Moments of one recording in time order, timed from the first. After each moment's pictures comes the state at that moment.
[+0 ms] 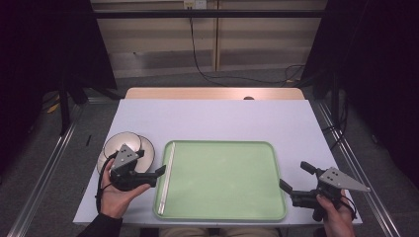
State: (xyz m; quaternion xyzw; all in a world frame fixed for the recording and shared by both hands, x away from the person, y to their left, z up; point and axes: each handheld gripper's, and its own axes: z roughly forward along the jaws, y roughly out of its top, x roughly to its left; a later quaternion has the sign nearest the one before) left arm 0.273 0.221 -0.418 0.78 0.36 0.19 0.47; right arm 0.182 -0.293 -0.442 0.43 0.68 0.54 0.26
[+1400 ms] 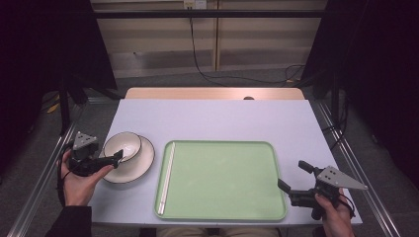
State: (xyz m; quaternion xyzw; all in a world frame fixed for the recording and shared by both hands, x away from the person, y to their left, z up) left arm 0.312 0.311 -0.412 0.74 0.51 0.25 0.36; right arm 0.186 -0.290 -0.442 0.42 0.69 0.54 0.26
